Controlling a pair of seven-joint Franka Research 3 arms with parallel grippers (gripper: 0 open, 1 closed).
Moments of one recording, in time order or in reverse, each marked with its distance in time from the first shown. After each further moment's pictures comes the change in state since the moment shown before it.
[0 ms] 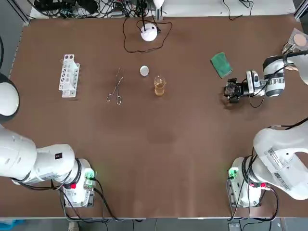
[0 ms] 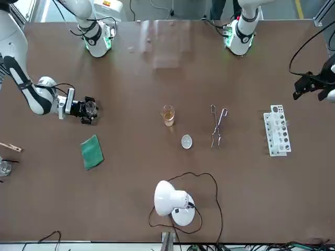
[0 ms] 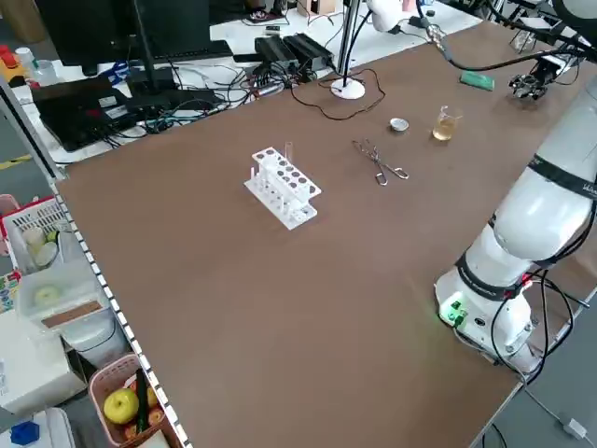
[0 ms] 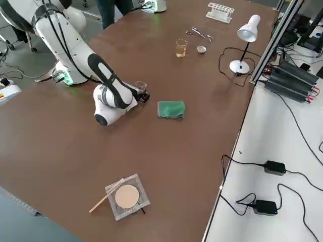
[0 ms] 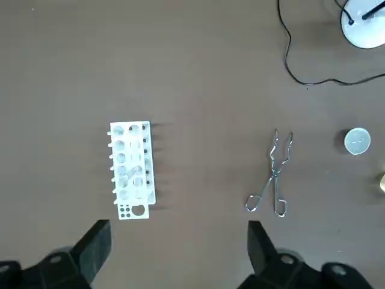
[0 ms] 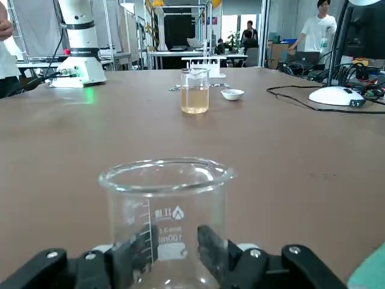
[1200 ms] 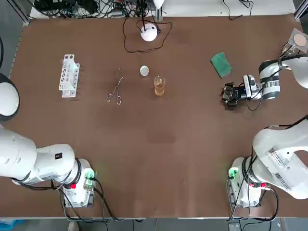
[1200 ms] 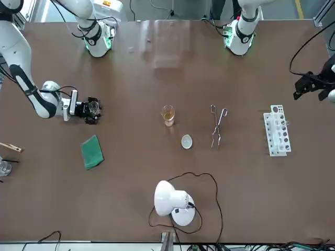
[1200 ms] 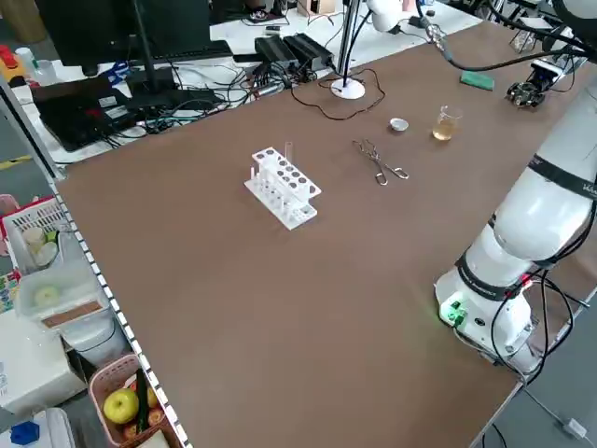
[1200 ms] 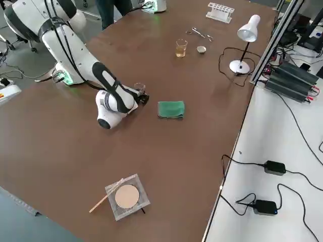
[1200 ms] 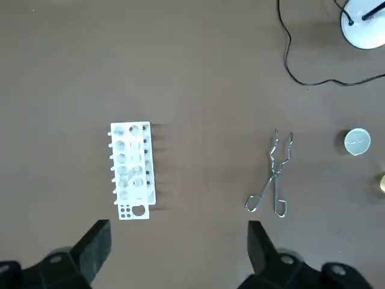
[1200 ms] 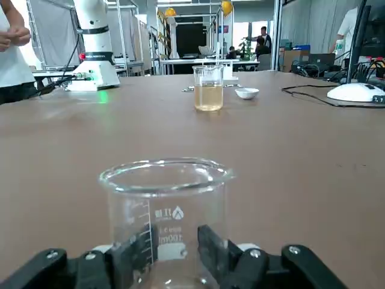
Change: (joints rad) left arm -0.001 0.000 0.000 0.002 0.001 0.000 0.000; right arm 0.043 0.081 -0.044 0.043 -0.036 -0.026 -0.016
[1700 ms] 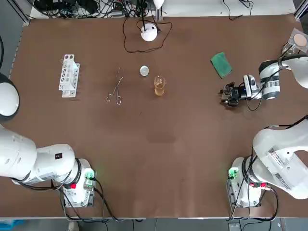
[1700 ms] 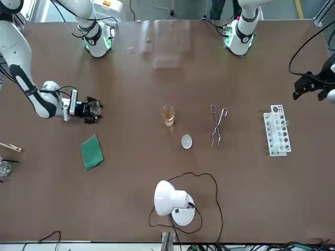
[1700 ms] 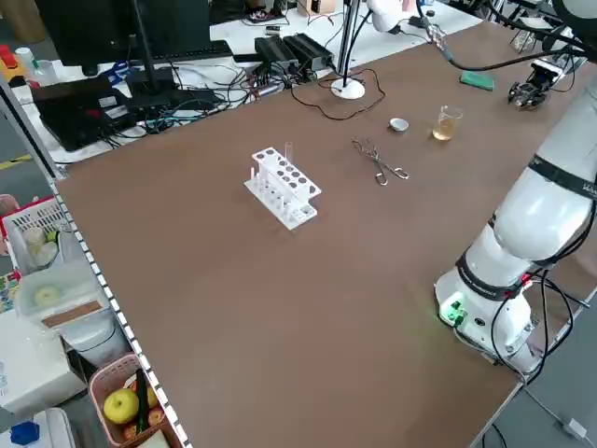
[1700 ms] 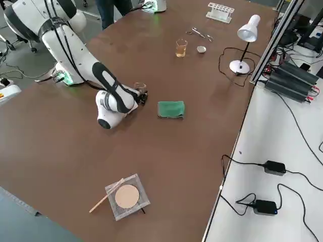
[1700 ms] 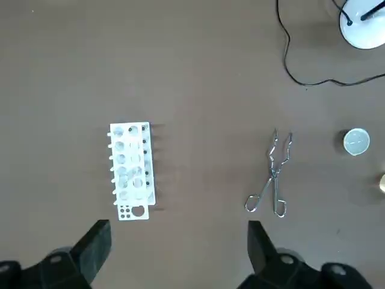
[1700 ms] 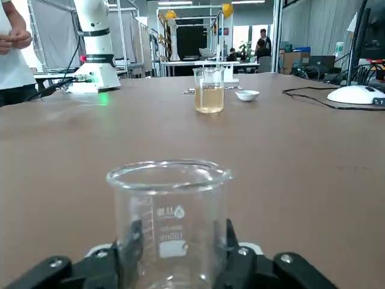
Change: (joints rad) left arm -0.001 0.000 -0.001 0.003 0.000 0.000 0.000; right arm 0.000 0.000 -0.001 0.004 0.000 -0.005 -0.001
